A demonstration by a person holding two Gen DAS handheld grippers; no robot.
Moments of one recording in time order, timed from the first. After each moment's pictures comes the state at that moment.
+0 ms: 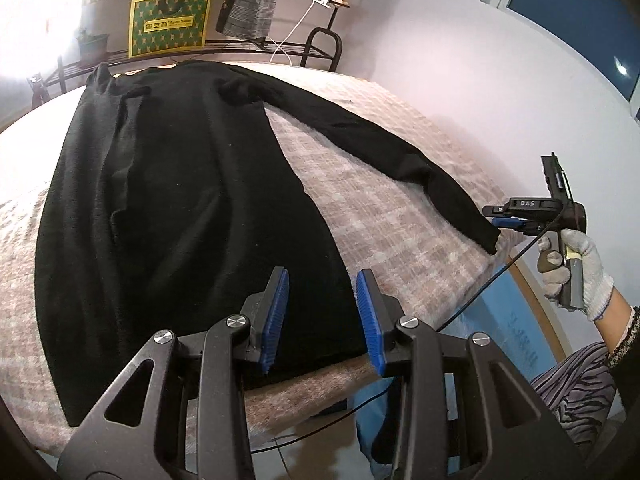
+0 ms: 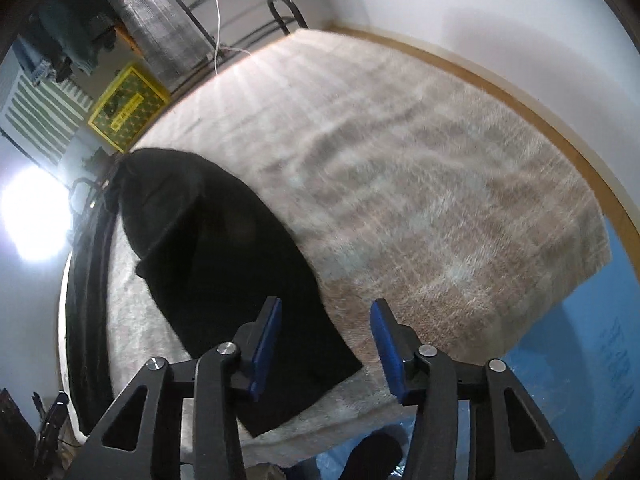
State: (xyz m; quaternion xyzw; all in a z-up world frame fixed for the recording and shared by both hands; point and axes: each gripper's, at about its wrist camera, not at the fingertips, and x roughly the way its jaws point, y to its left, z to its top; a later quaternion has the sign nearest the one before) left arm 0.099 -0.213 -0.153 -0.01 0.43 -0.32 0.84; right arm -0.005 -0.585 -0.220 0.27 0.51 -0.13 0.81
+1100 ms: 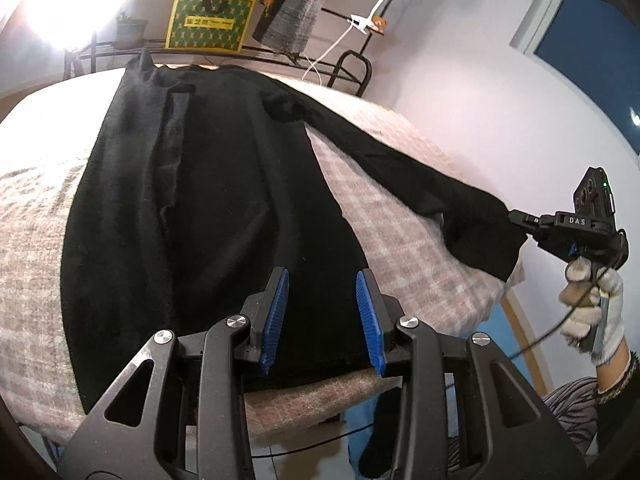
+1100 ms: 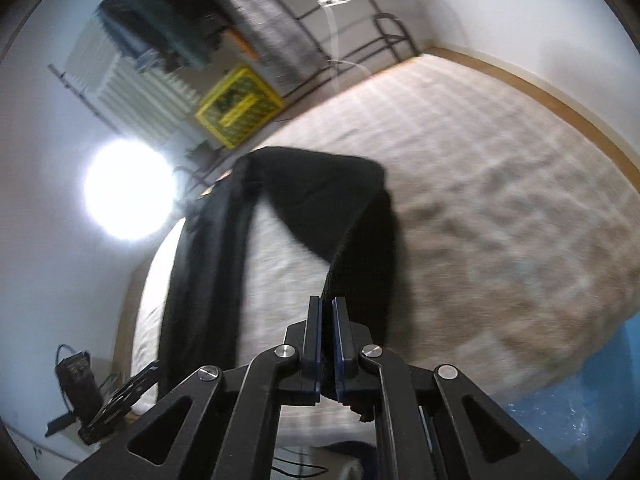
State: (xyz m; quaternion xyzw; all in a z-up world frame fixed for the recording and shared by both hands) left arm 0.109 -0.162 -0.144 -0.09 0.42 -0.28 0.86; right arm 0.009 -0.486 -0.140 0.30 0.42 0.05 0.85
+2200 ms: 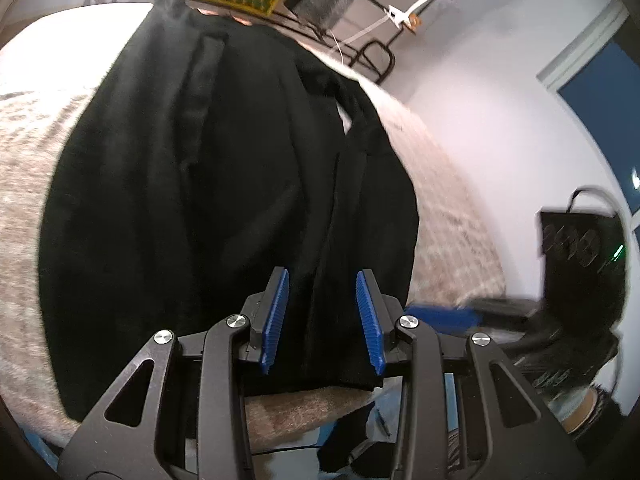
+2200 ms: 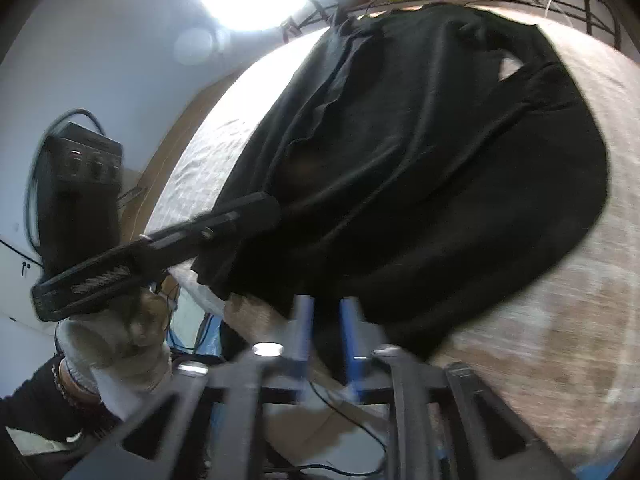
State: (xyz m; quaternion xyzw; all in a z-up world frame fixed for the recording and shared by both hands) left arm 0.141 -0.144 -0.180 -0.16 0.49 -0.28 0.81; right arm 0.055 -0.268 -0.192 0.12 0.55 0.27 0.78
